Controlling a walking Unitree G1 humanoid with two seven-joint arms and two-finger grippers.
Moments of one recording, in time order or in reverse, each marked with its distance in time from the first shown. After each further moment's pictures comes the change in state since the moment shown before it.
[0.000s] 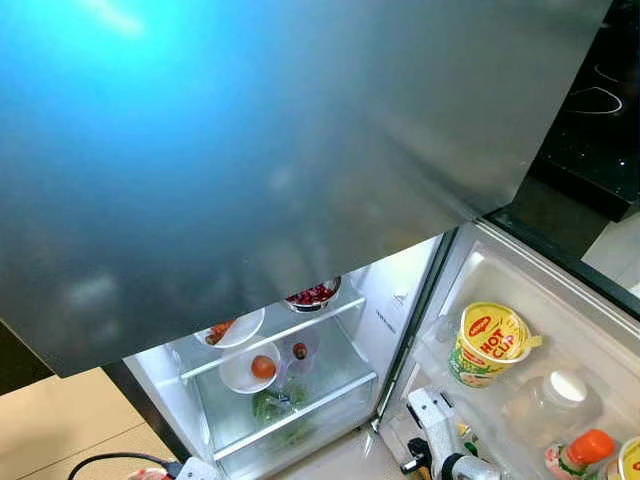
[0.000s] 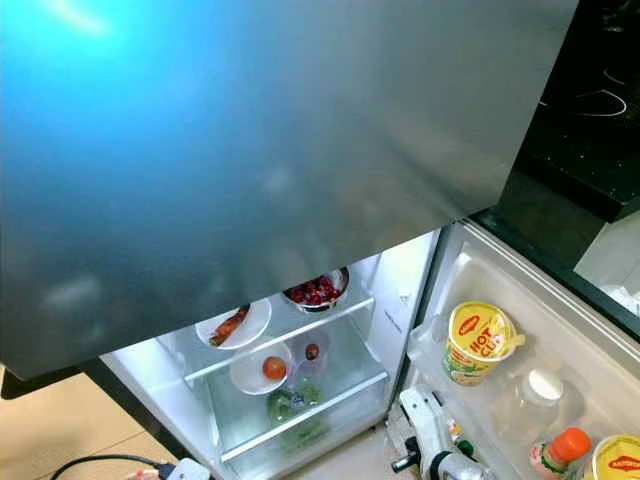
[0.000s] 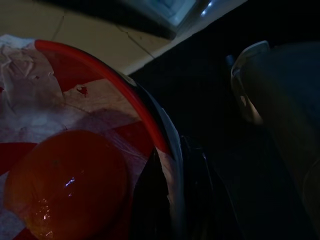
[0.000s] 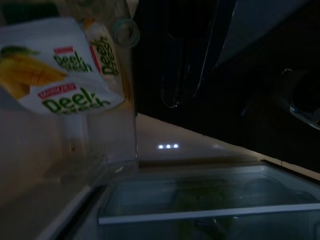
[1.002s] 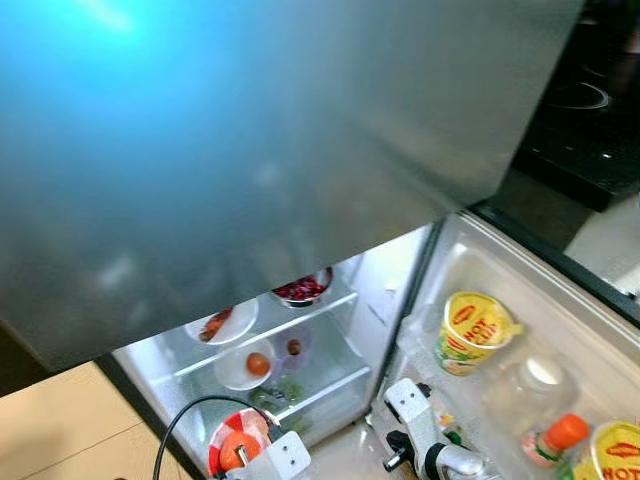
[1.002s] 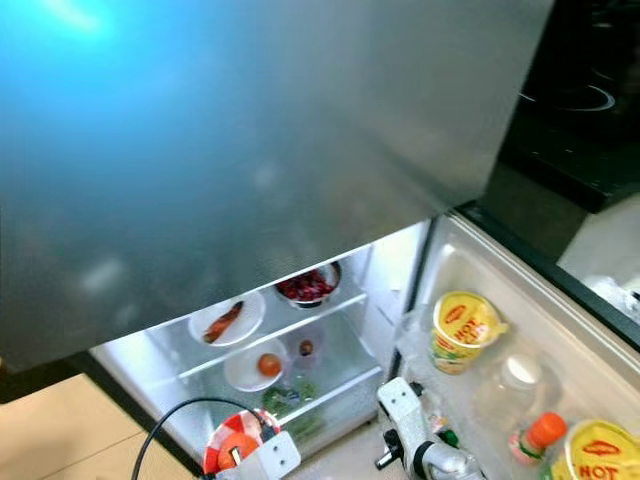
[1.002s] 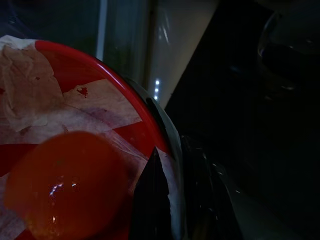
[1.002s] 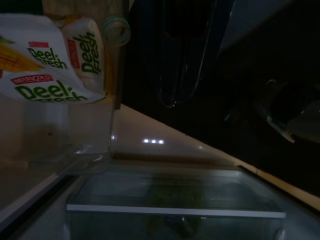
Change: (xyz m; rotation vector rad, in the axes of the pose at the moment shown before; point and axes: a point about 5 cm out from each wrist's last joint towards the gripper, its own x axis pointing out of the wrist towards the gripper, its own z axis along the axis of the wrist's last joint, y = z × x) left arm 0.002 -0.045 0.087 0.429 -0.308 -0.262; right arm 0.006 0.017 0.011 -0.096 -0.023 0.107
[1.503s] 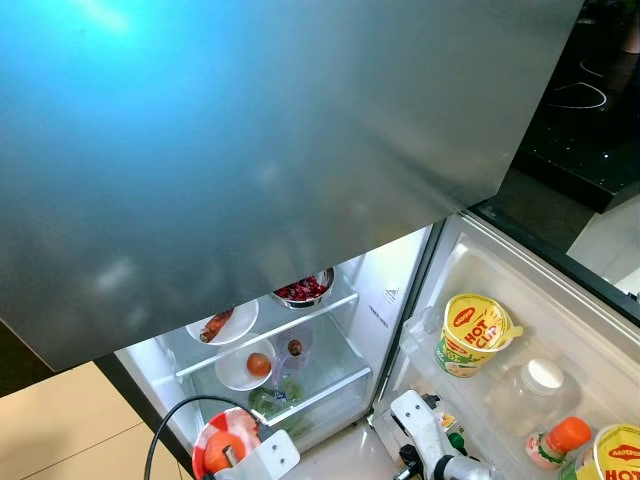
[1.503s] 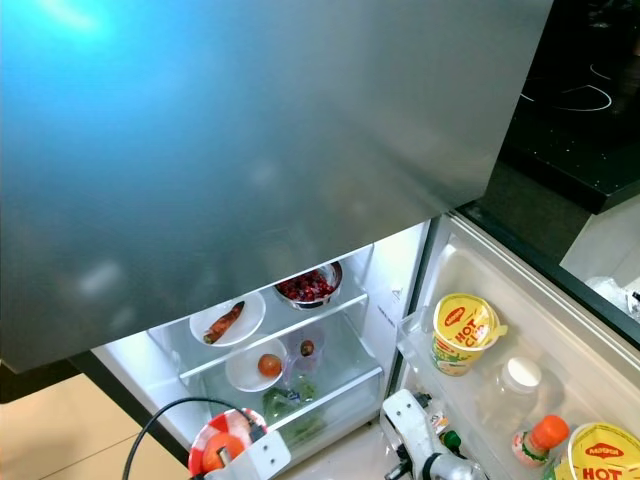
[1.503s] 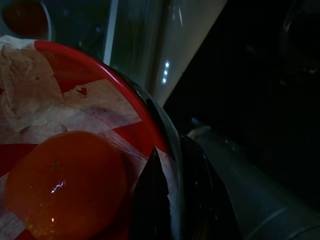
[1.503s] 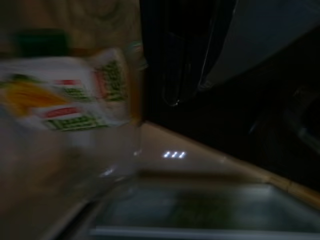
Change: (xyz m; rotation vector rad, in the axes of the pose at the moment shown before) left arm -0.006 0.000 -0.023 -0.050 0.079 0.056; right arm -0.009 -0.014 -0.014 -0.005 0.034 -0.130
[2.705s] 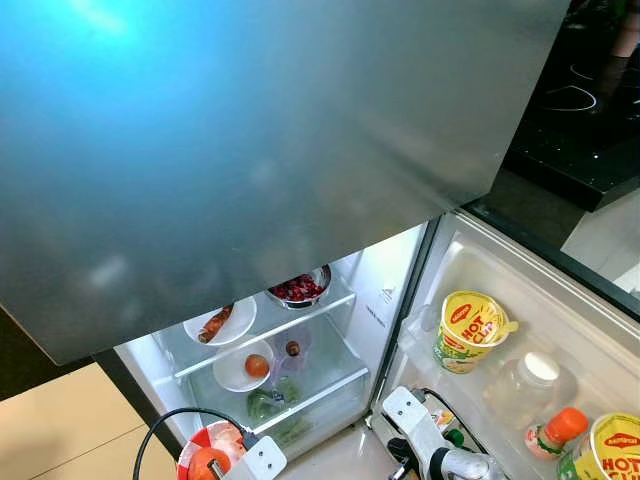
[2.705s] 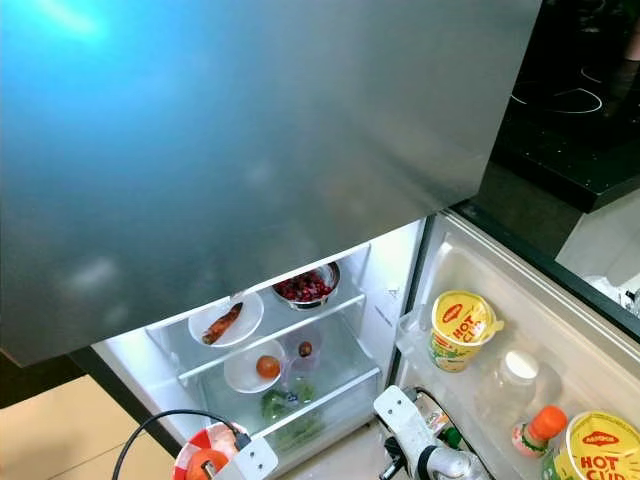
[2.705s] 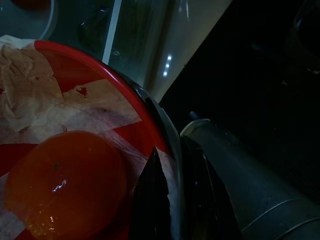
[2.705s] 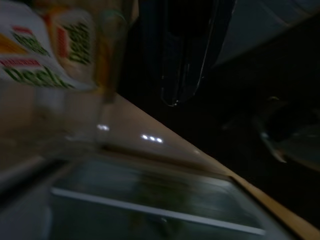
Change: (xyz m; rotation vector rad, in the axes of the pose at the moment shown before) left arm -0.002 -0.001 -0.010 -0.076 0.029 0.031; right arm 0.002 0.019 0.013 -0.134 -0.057 0.285
